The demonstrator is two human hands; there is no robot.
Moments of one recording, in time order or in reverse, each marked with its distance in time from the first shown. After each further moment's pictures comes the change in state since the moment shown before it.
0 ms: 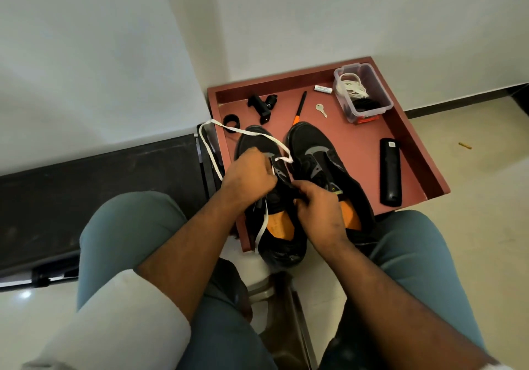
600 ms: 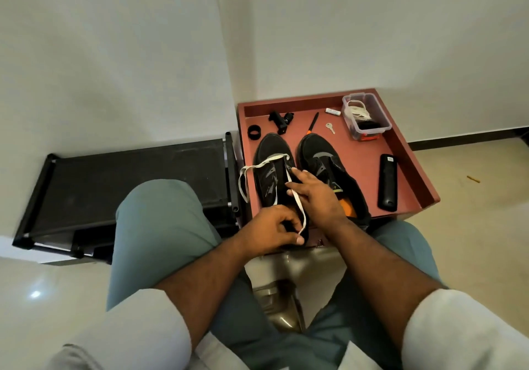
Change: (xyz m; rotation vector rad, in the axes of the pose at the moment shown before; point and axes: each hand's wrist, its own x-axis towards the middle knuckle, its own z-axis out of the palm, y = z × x) left_hand -0.130 -0.001 0.046 -0.363 -0.144 0.238; right_hand 0.001 0.013 -0.010 -0.261 -0.243 -0.433
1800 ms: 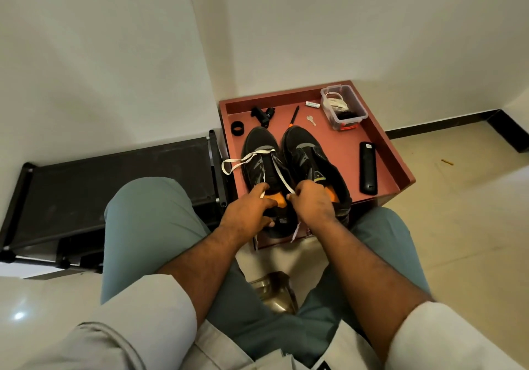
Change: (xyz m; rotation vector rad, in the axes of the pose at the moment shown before) left_hand 0.009 -0.018 -0.002 0.677 0.020 -0.079; right_hand -0.033 -0.033 -0.007 -0.018 0.058 0.581
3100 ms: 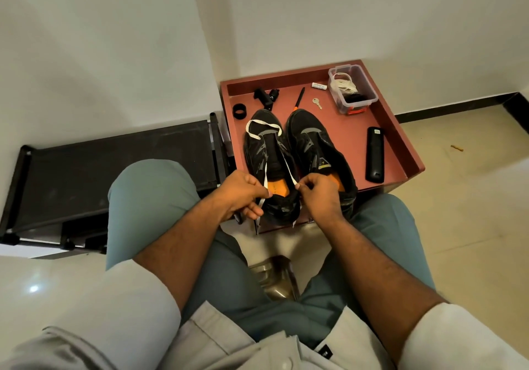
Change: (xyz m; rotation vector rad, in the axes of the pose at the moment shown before) left_hand 0.000 -0.003 -0.038 -1.048 -0.179 -0.500; right_hand 0.003 0.025 0.019 0.392 0.102 -0.031
